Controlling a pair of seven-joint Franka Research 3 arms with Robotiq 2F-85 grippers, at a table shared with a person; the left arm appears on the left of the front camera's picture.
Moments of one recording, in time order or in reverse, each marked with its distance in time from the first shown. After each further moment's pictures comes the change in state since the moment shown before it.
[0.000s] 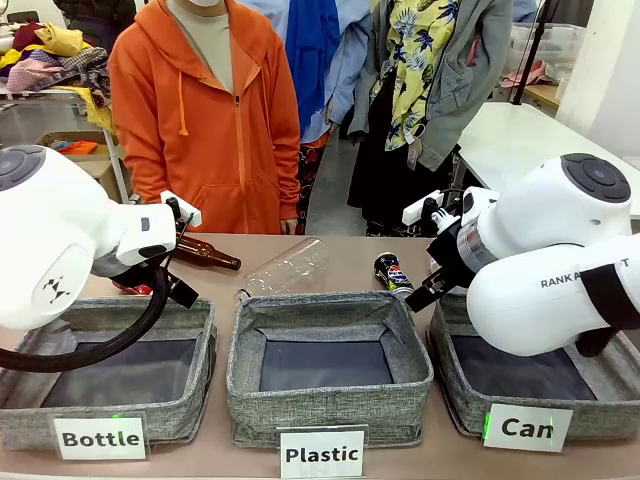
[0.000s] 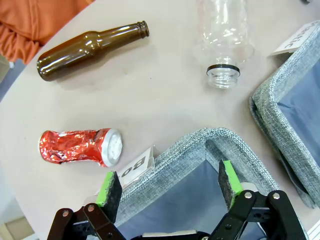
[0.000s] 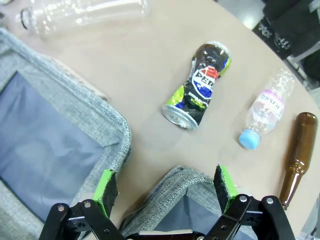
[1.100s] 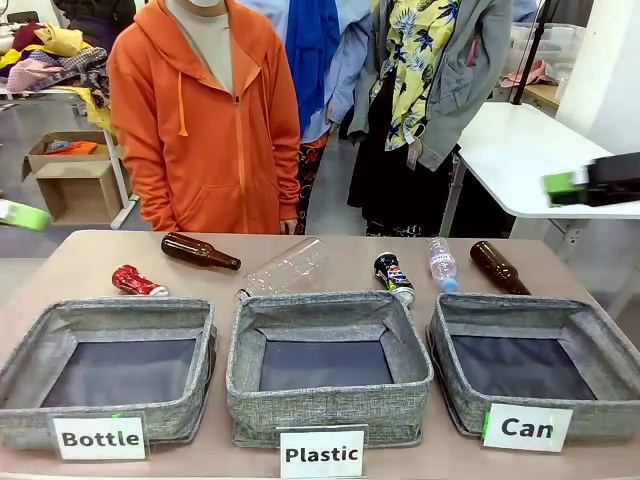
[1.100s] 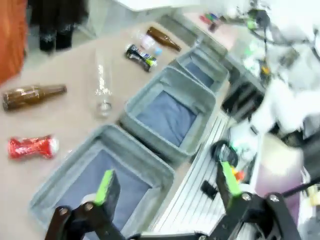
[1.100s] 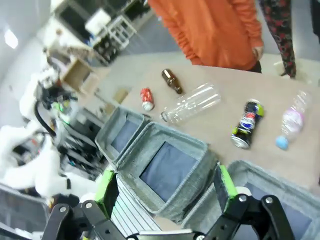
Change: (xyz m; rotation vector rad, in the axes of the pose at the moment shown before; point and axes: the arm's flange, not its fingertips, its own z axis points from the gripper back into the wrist) left arm -0.111 0.150 0.200 -0.745 -0.427 0.197; right arm -0.095 -0.161 0.192 0.673 -0.478 -0.496
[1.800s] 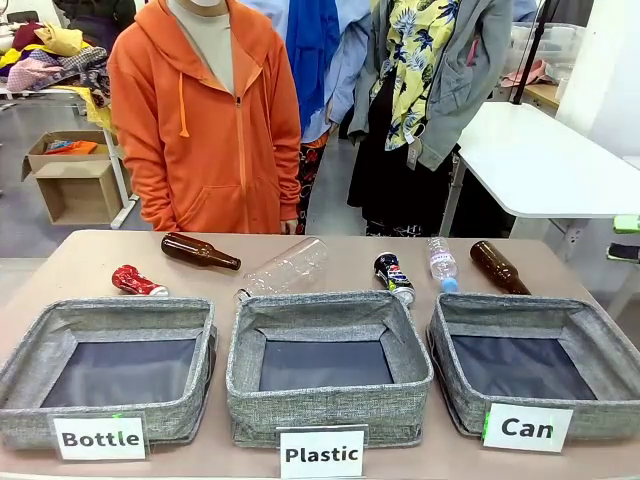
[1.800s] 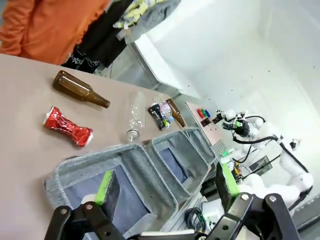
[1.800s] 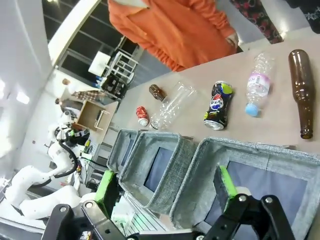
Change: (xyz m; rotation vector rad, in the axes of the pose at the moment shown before) left arm -0.089 0.089 0.066 -0.033 -0.378 0.362; right arm -0.050 -0.090 0.044 0.024 -0.104 -0.267
